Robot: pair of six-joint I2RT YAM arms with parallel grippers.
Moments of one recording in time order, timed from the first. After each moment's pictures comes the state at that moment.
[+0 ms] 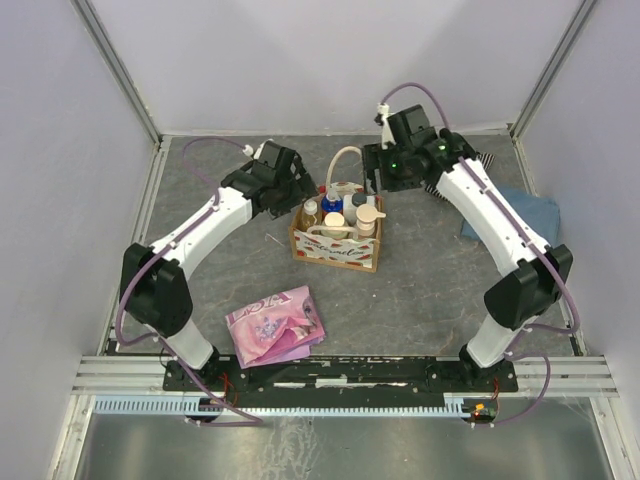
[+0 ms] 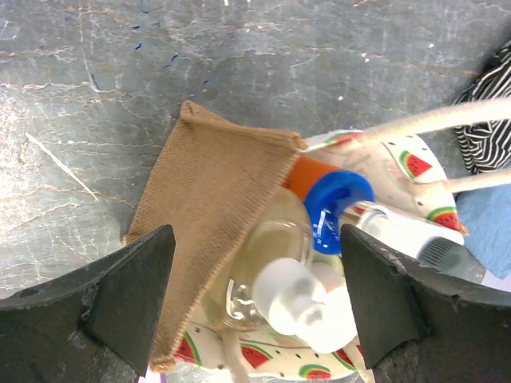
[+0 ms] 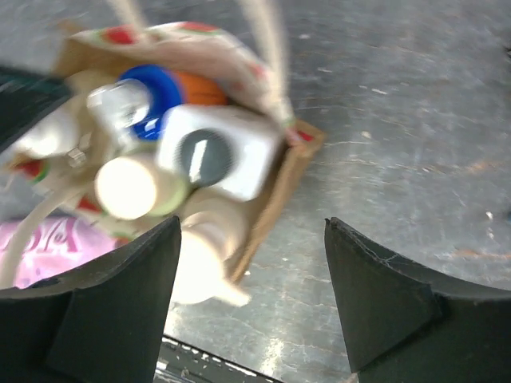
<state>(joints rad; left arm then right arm) -0.49 1.65 1.39 -0.58 -0.12 -0.88 0.43 1.73 1.80 -0.98 -0.03 0.26</state>
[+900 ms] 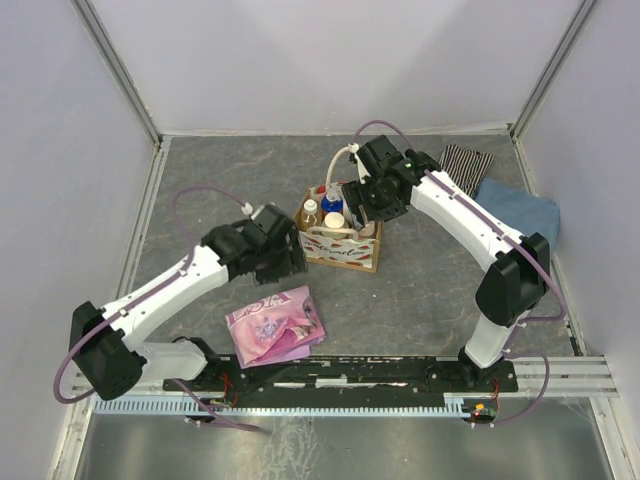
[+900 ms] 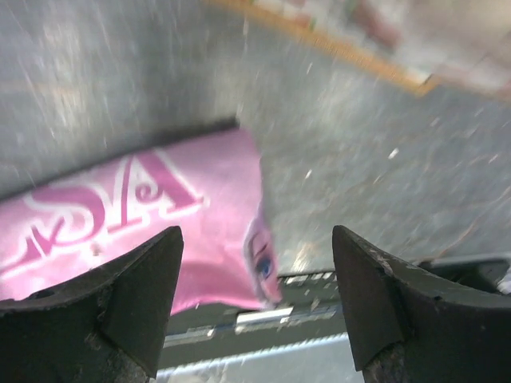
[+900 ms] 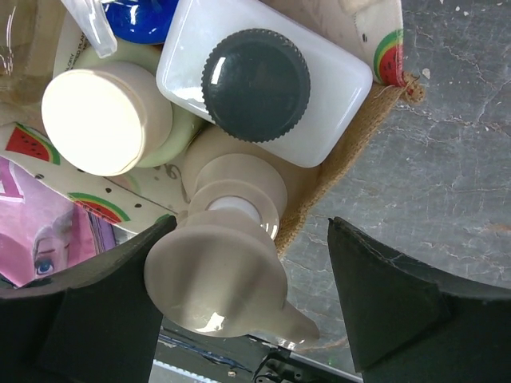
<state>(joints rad) -0.70 1.25 1.10 -0.87 -0.14 -0.92 0.59 1.75 1.67 -1.02 0.01 0.22</state>
